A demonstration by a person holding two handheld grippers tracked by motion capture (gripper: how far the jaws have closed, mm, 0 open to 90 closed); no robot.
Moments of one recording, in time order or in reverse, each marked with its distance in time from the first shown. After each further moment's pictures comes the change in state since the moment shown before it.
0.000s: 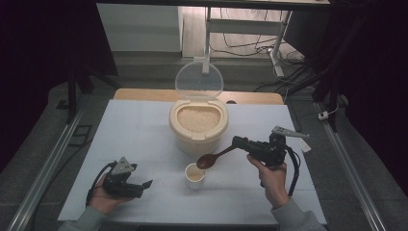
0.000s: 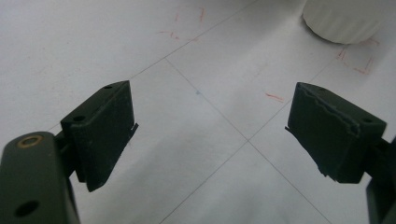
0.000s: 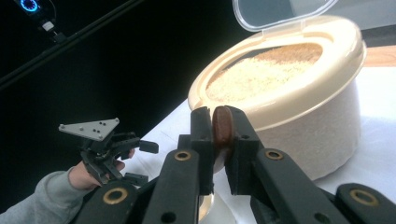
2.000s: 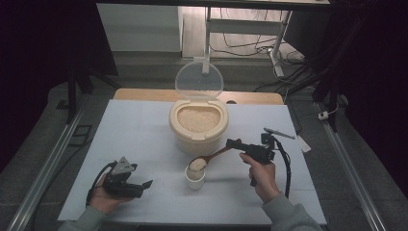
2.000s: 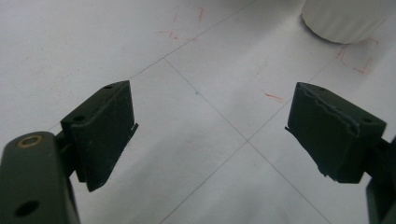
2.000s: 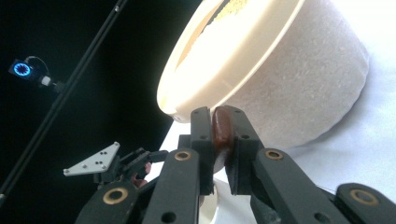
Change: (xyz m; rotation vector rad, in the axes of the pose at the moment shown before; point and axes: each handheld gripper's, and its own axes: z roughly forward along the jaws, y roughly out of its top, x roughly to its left) left arm 0.000 0.000 0.001 0.001 -0.003 0.003; right arm -0.038 -0.022 0.031 0.057 -0.013 0.417
